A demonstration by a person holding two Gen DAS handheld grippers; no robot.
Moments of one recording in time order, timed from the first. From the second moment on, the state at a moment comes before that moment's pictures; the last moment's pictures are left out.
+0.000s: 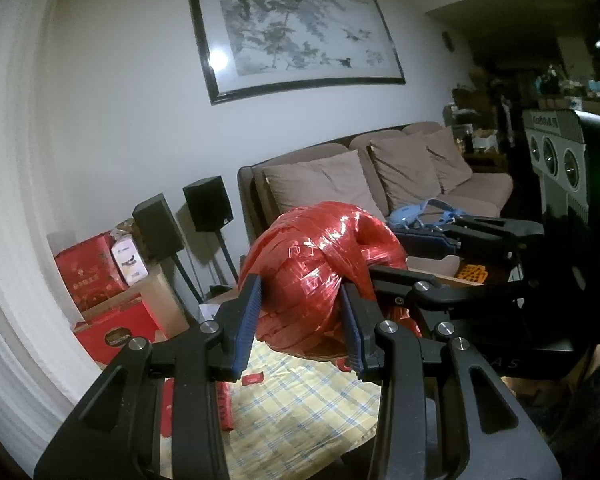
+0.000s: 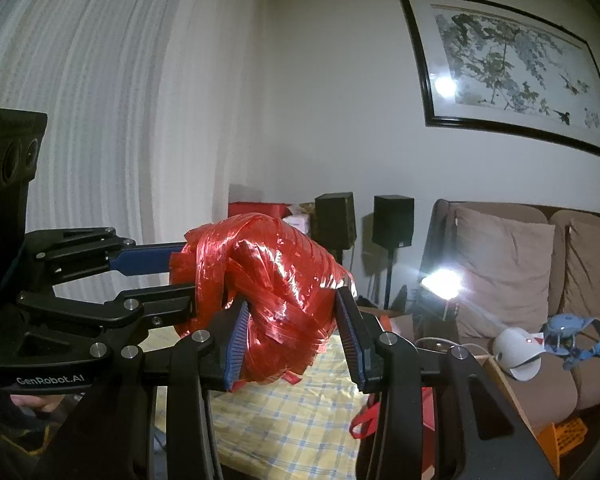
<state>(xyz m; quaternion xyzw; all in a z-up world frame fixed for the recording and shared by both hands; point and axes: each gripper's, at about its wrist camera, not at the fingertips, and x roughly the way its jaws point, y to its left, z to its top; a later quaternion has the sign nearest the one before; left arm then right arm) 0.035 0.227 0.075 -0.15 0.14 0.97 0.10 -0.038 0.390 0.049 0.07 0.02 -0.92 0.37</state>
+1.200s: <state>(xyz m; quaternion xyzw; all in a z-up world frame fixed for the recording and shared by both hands) 0.004 0.260 0.076 -0.16 0.15 0.96 0.14 -0.061 0.420 0.050 0.08 0.02 -0.94 0.33</state>
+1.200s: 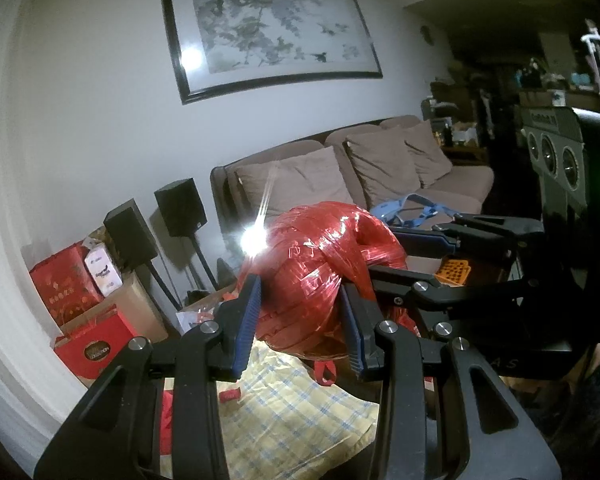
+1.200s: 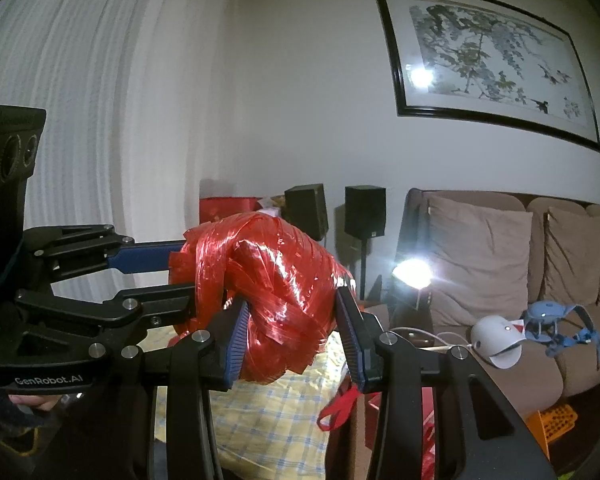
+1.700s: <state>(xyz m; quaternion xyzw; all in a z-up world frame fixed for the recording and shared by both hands) -0.003 0.270 0.078 -0.16 0.16 0.96 0.15 -0.065 0.428 0.050 0.09 0.01 -0.94 0.32</state>
